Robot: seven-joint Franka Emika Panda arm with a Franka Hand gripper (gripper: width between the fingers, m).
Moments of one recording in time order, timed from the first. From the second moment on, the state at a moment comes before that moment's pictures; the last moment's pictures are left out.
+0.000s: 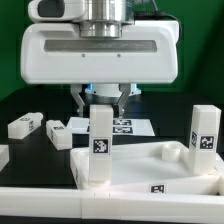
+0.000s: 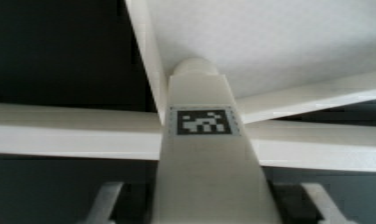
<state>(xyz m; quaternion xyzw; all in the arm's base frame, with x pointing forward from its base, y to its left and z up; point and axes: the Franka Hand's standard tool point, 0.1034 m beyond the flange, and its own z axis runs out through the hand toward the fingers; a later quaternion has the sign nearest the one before) 0.639 -0.058 0.121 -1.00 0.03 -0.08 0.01</state>
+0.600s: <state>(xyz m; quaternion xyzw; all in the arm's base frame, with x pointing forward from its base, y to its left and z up) 0.640 -0.044 0.120 -0.94 0.34 -0.07 0.04</state>
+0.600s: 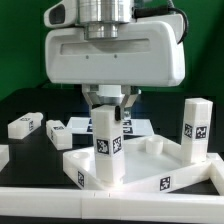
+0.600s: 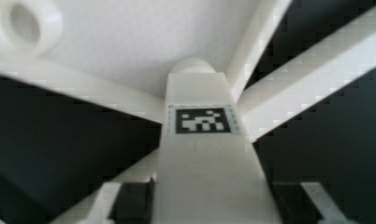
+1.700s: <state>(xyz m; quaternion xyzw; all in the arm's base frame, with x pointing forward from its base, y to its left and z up) 0.640 -0.036 0.119 -0.98 0.16 -0.07 0.03</state>
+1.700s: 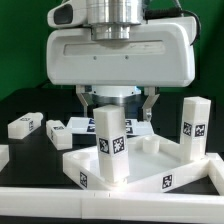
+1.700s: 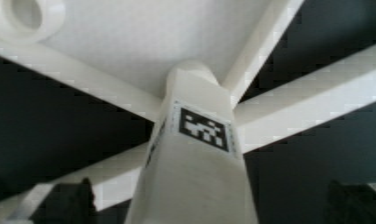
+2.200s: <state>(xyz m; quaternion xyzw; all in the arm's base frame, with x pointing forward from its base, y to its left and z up) 0.640 -0.039 0.118 -0.99 -0.09 -0.07 0.01</state>
